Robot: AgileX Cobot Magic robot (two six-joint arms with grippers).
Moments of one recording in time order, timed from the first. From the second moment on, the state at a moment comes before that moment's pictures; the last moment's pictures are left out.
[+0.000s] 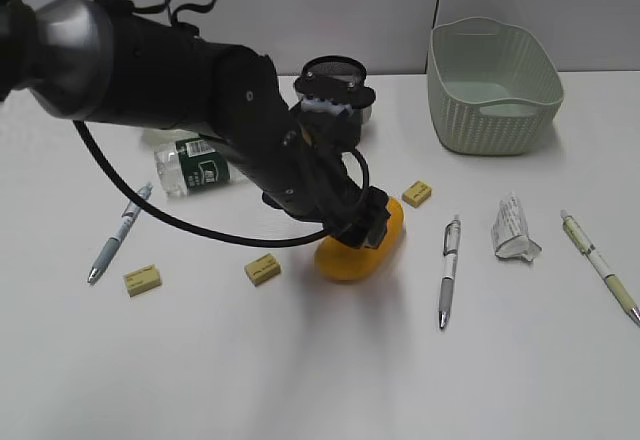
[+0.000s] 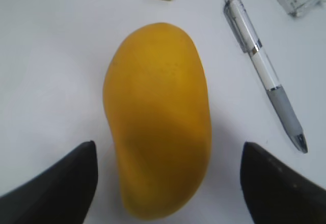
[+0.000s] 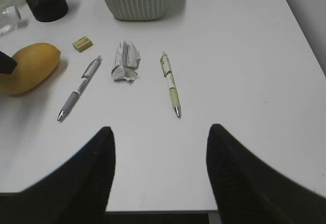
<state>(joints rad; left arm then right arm) -0.77 2.00 -1.32 -0.24 0.45 0.10 0.11 -0.01 -0.50 -0.02 1.04 0.08</state>
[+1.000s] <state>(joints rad) -0.77 2.06 -1.32 -0.25 0.37 0.10 0.11 -0.01 -0.50 -0.02 1.04 0.08</state>
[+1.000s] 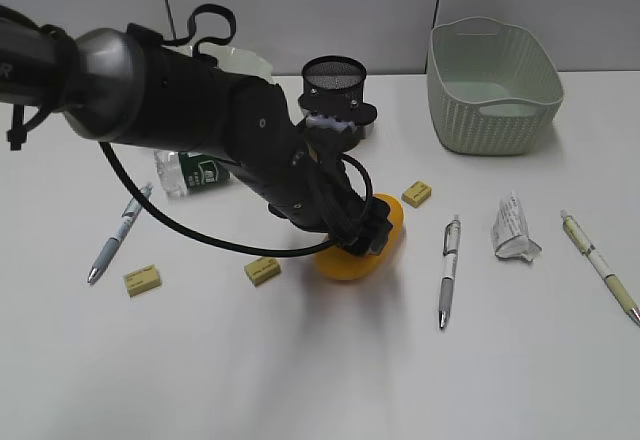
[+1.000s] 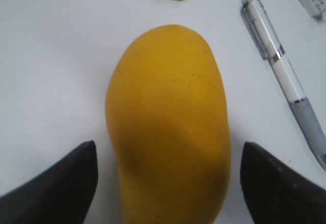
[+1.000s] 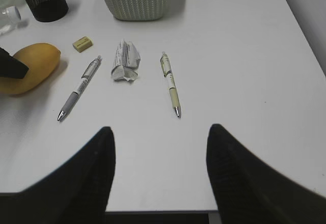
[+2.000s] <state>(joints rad) -0.77 2.13 -1.32 -0.29 0.33 0.10 0.11 -0.01 -0.50 -0.02 1.04 0.08</state>
